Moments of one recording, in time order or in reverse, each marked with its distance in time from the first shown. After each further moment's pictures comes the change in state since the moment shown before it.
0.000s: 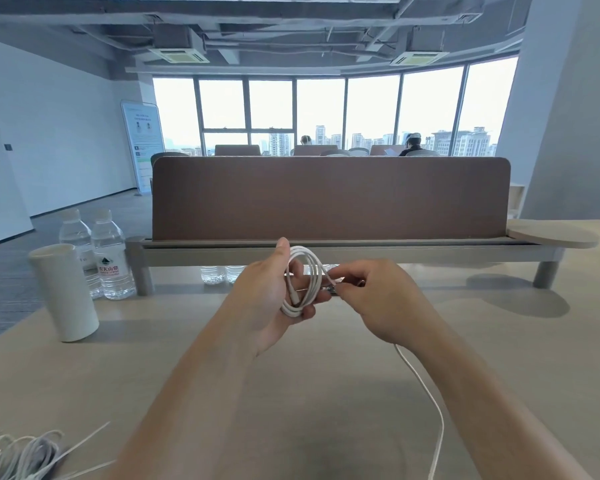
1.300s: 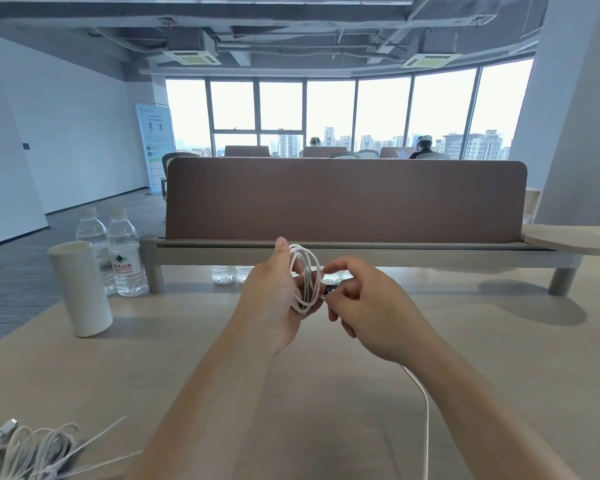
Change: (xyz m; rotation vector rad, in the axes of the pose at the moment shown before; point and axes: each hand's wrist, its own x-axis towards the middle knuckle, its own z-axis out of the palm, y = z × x) left_hand 0.002 0.000 0.003 -0.125 0.236 0.023; right_hand -0.010 -0.011 0.017 0.123 -0.103 -0.061
